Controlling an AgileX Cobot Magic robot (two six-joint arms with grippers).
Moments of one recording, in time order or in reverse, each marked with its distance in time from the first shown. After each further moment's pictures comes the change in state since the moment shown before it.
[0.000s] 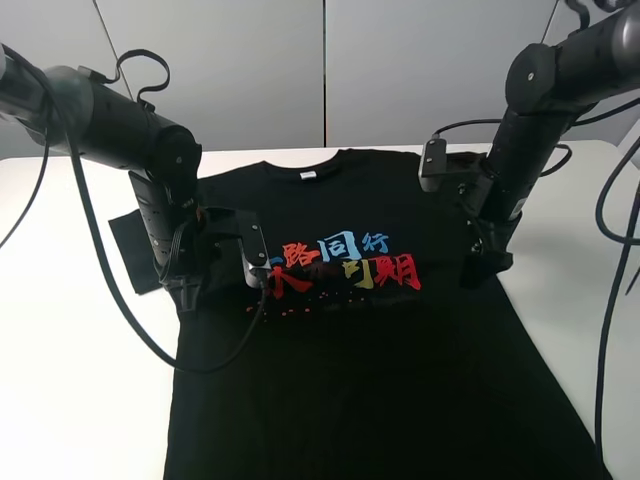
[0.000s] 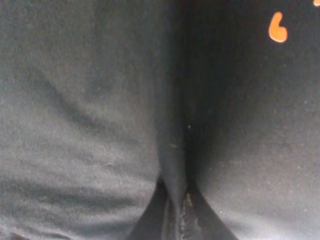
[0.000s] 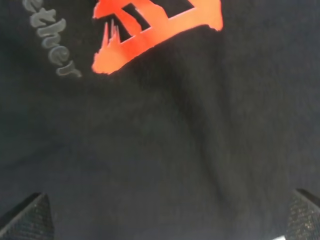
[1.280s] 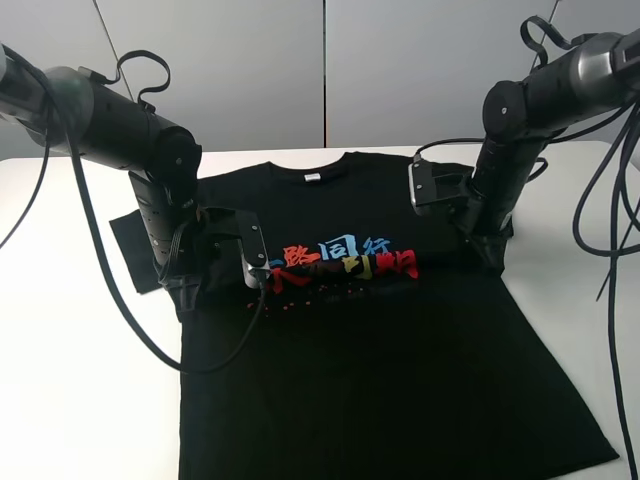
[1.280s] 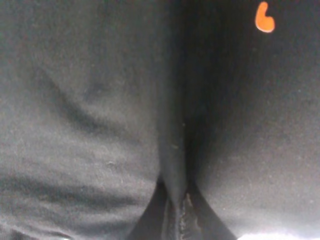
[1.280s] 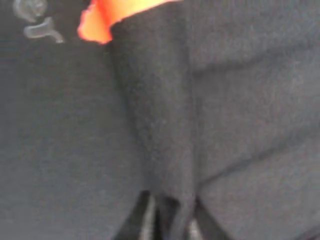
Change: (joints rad) left arm 0.000 0.000 0.000 0.013 -0.006 0.000; right arm 0.009 0.101 -0.017 -0.103 -0.081 -0.088
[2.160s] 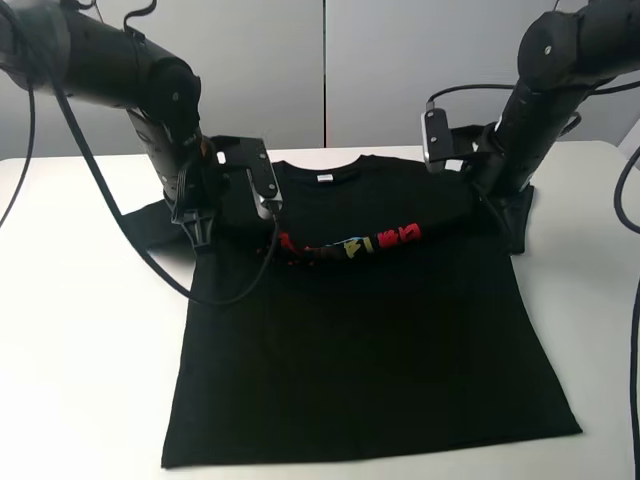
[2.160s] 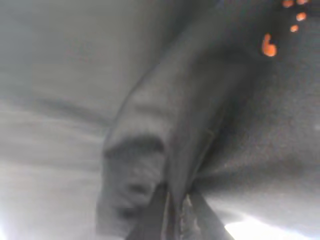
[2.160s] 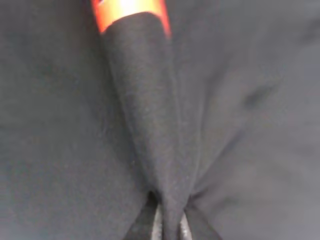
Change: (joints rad) left arm 0.000 -0.080 -0.191 0.136 -0.005 -0.107; right arm 0.000 -0.241 0.013 0.018 -0.006 -0.012
